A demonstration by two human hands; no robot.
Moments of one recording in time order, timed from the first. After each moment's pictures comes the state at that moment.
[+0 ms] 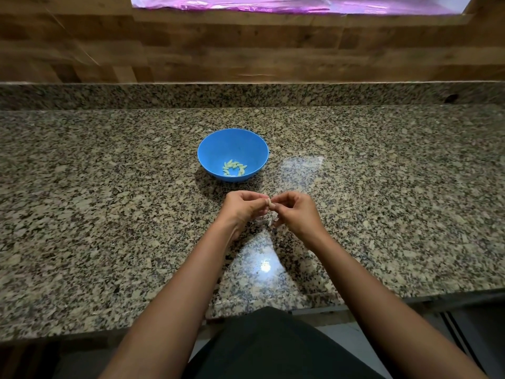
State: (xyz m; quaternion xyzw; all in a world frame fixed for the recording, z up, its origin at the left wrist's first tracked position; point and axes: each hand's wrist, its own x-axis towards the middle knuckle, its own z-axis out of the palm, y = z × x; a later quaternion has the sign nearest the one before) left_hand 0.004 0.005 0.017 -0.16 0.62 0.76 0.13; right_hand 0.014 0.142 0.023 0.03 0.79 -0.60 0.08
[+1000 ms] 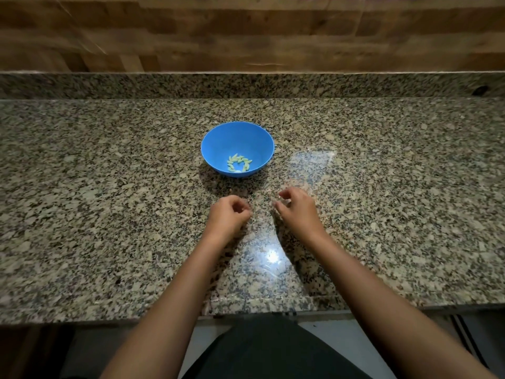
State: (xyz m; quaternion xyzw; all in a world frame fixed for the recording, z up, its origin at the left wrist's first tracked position) left_hand 0.026 -0.013 0.013 -0.15 0.87 0.47 0.06; right_hand -0.007 0.143 -0.006 -0.04 0.92 -0.38 0.04
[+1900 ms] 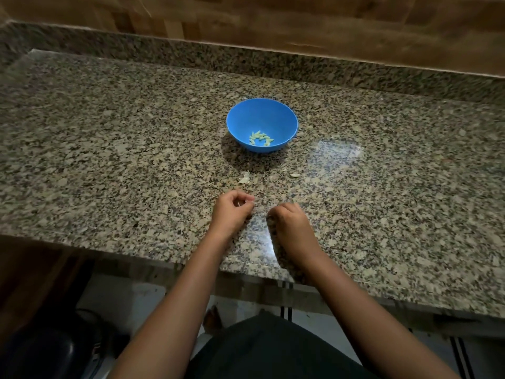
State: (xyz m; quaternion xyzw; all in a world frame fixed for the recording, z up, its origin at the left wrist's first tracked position) left_hand 0.081 -0.004 -0.006 -0.27 0.73 0.62 0.00; right_hand 0.059 0.142 -0.021 -0.27 0.92 -0.29 0.00
